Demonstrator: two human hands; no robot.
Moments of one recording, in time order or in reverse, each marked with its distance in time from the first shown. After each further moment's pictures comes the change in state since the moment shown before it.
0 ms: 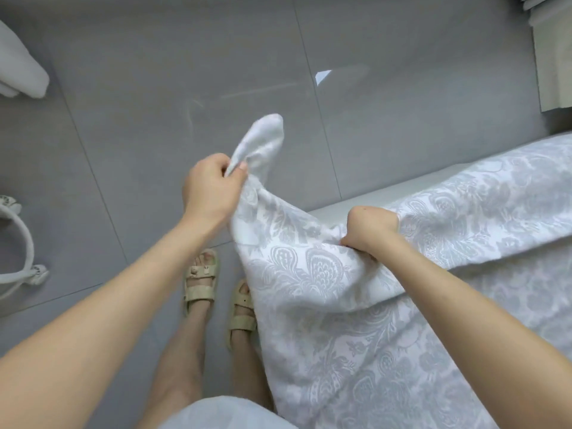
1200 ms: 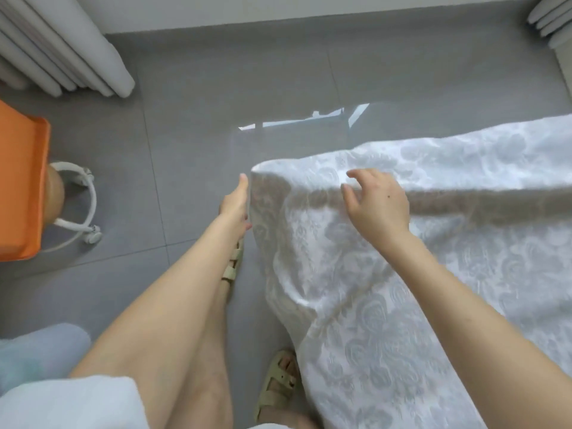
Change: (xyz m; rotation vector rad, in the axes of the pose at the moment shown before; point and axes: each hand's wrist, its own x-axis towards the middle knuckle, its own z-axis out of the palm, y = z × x) left_hand -0.148 -0.091 0.058 -0.705 -0.032 -0.720; right_hand -0.114 -0.001 0.118 0.605 0.883 -0.301
